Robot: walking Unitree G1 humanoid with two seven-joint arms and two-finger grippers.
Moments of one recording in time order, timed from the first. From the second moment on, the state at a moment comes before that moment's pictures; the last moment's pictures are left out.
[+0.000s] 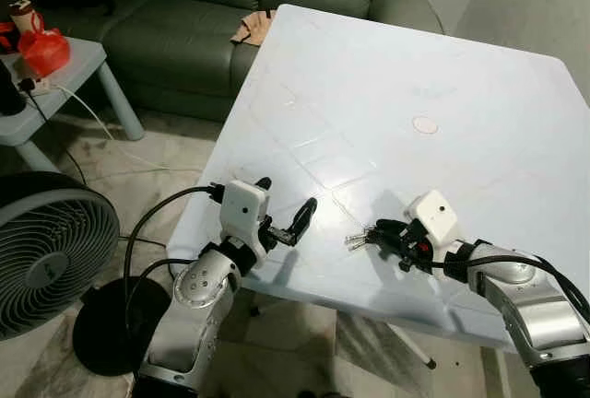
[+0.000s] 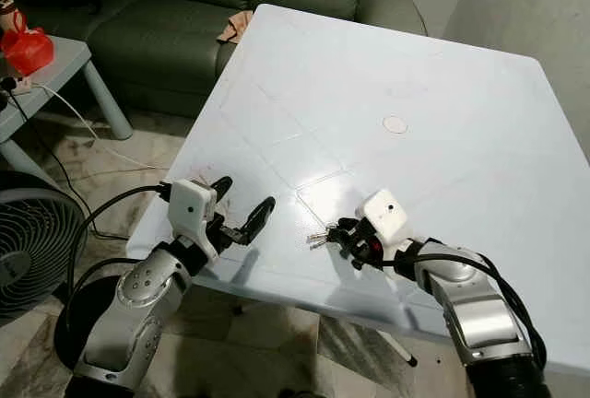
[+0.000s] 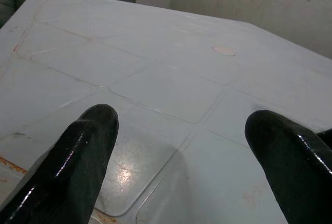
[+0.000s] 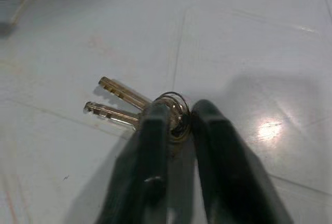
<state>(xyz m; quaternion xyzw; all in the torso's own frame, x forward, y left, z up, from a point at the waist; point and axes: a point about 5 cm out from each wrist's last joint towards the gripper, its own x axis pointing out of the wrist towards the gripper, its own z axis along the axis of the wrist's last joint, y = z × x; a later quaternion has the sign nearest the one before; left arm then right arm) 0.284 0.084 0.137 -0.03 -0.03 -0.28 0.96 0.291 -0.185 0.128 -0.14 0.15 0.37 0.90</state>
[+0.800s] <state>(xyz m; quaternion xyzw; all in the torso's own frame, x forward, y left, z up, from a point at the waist) 0.286 0.085 0.139 -0.03 -0.04 -0.27 0.96 0.300 -0.183 0.135 -0.10 0.11 0.35 0.92</state>
